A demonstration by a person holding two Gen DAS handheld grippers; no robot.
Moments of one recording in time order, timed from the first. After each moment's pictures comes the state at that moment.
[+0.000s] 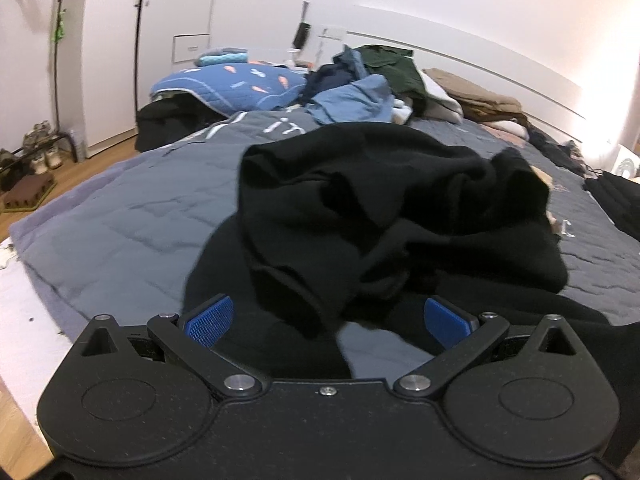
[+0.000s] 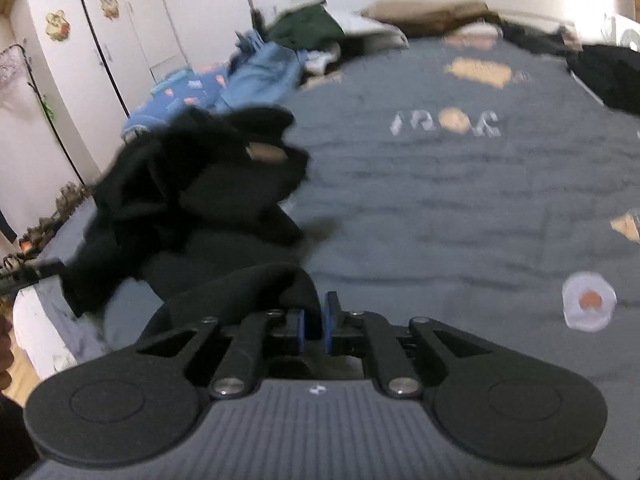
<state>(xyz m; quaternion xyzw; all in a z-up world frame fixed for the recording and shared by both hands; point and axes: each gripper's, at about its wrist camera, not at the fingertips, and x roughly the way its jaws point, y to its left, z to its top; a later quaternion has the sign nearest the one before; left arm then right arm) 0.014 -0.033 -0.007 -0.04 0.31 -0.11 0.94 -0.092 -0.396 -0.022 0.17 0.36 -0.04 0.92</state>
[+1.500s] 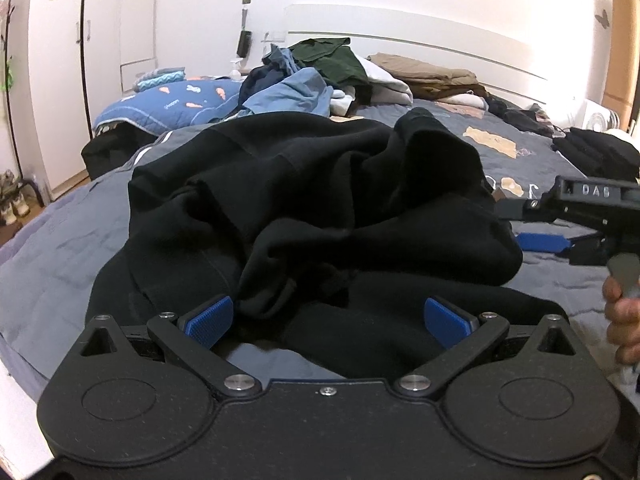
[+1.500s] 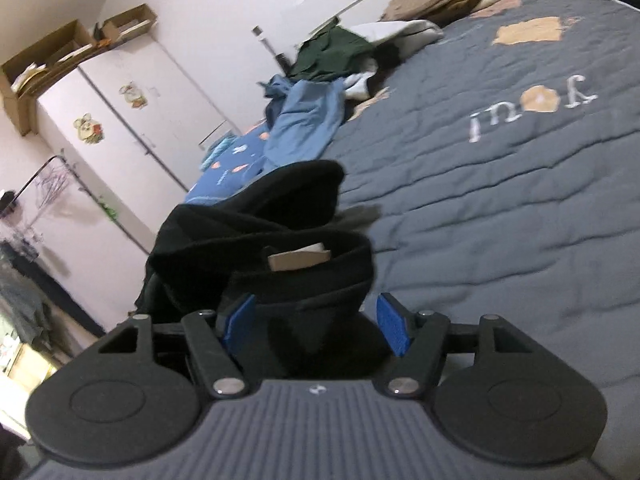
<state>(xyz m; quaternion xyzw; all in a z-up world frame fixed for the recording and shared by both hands) 0.023 -0.127 -0.023 0.02 0.30 -0.16 0.94 0.024 -0.422 -0.065 0.31 0.27 0.07 0.91</state>
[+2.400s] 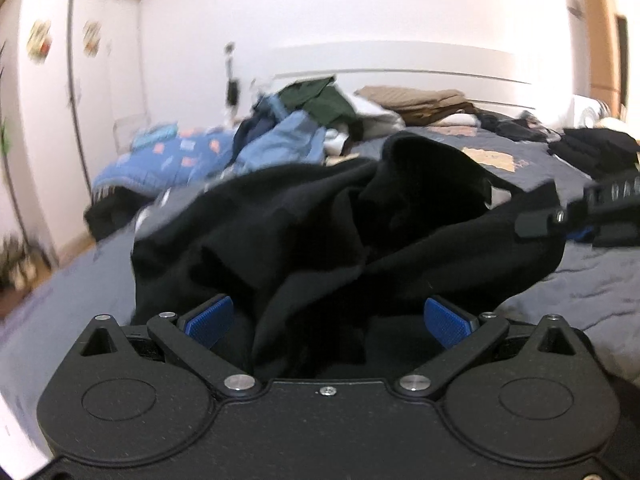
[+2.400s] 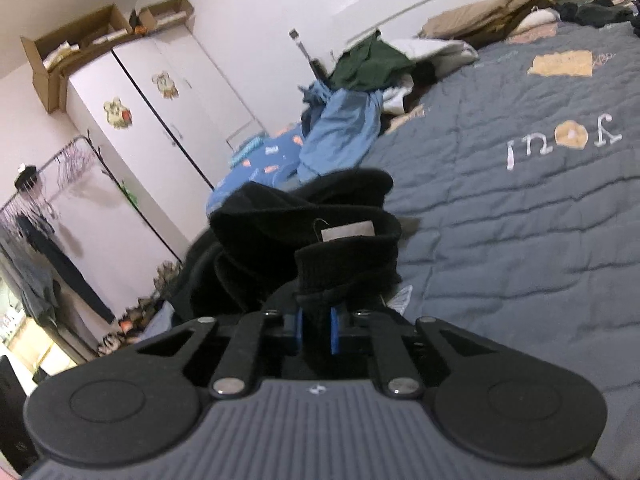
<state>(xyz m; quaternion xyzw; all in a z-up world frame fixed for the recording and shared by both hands) 0.028 -0.135 -0.013 0.09 0.21 -0.17 0.96 -0.001 -0.403 -0.024 0.28 0.23 0.09 0.93</state>
